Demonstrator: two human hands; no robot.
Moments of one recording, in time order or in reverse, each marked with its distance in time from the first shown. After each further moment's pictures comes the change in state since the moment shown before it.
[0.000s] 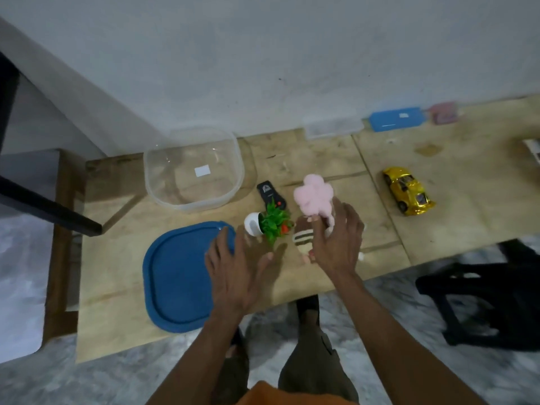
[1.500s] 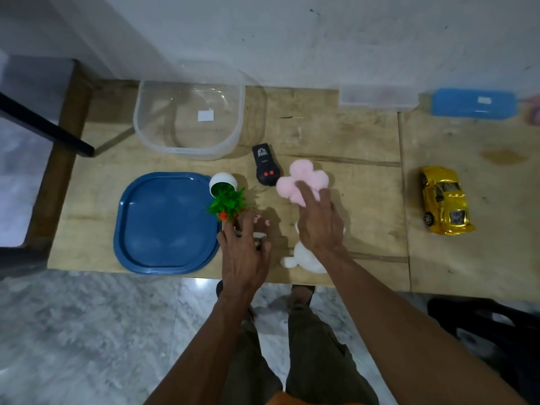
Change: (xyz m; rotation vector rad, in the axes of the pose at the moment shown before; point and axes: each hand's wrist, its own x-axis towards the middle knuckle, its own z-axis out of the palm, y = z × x) left_hand -0.016 0.082 0.088 -0.176 0.099 -0.325; right_hand 0.051 0.057 0.038 -0.170 -0.541 -0.346
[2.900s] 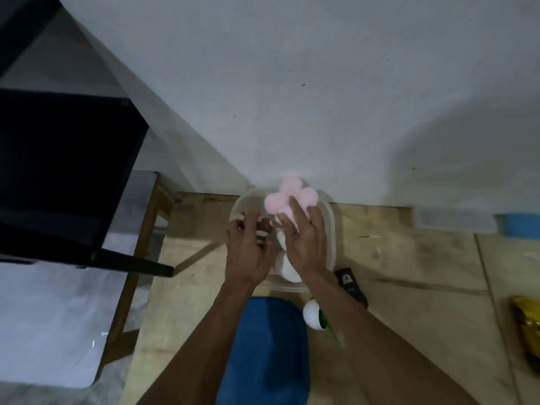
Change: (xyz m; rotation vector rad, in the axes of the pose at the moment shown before) left_hand 0.285 -0.054 -0.164 -0.136 -0.008 0.134; right_hand 0.207 -0.246 0.037 0.384 0.281 -0.104
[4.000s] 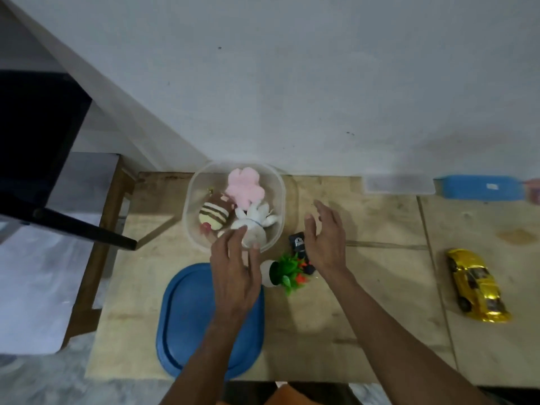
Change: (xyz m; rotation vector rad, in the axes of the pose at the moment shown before) left_hand -0.123 0.046 0.056 0.008 0.284 0.162; right_hand -0.060 0.079 -0.128 0.074 -0.053 0.250
